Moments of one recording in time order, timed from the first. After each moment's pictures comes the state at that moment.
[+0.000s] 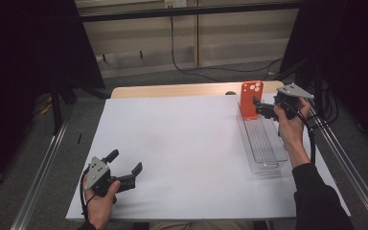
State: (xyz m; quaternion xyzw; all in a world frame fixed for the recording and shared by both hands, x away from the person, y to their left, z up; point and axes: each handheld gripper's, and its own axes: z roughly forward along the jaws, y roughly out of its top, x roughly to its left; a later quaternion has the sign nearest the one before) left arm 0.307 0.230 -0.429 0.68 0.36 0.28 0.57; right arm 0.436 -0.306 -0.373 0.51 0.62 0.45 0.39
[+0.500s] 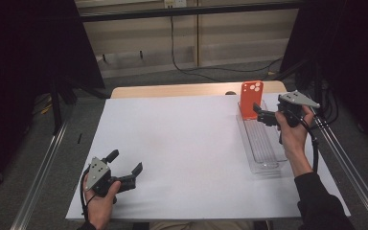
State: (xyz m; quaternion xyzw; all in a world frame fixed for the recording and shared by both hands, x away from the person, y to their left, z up) left arm 0.306 0.230 -0.429 0.68 0.36 0.28 0.57; right arm 0.411 -0.305 -0.375 0.50 0.62 0.47 0.37
